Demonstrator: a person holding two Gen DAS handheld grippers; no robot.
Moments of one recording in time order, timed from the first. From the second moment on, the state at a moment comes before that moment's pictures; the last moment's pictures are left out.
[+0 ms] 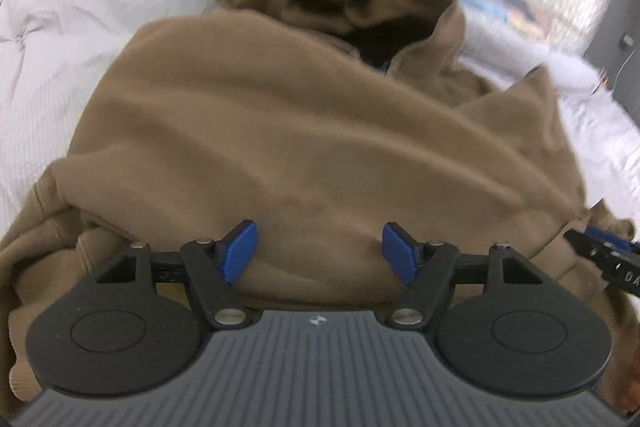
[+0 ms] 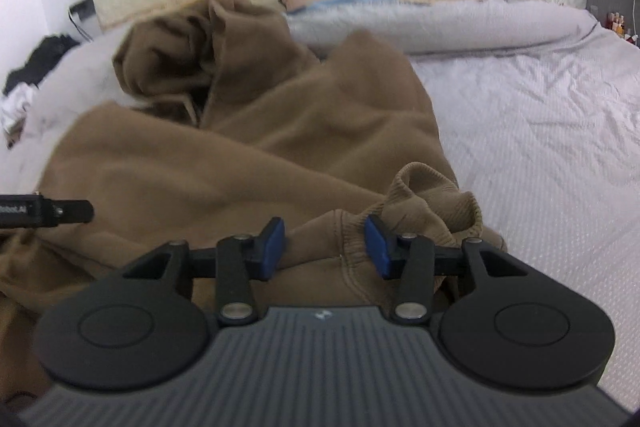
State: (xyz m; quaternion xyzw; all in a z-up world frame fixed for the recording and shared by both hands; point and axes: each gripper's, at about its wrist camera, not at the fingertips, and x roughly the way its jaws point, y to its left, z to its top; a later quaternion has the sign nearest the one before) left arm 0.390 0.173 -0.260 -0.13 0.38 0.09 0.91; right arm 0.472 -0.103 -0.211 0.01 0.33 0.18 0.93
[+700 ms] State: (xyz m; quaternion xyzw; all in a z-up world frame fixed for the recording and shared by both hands) left arm 0.345 0.143 -0.225 -0.13 0.34 0.10 0.92; right arm 0.425 -0.107 -0.183 0.04 0.28 0.18 0.94
